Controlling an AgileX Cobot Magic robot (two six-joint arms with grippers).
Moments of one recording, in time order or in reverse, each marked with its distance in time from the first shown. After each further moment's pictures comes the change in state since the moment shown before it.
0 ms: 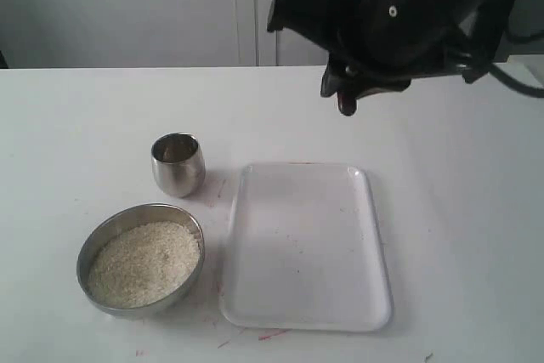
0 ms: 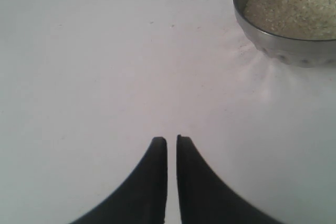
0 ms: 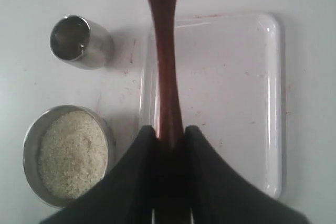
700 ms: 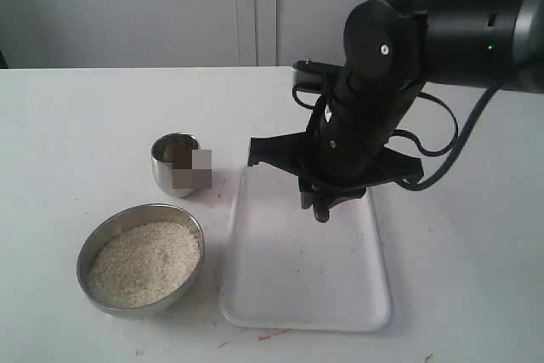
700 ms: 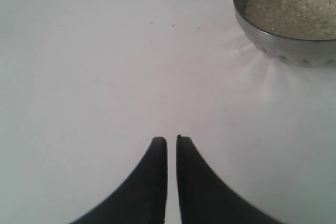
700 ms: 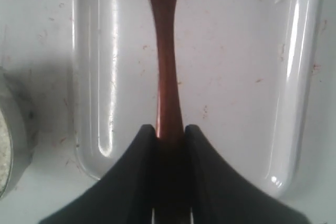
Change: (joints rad) left arm 0.000 0.000 0.000 0.000 0.000 0.000; right arm 0.000 0.244 0.156 0.112 -0.118 -0.116
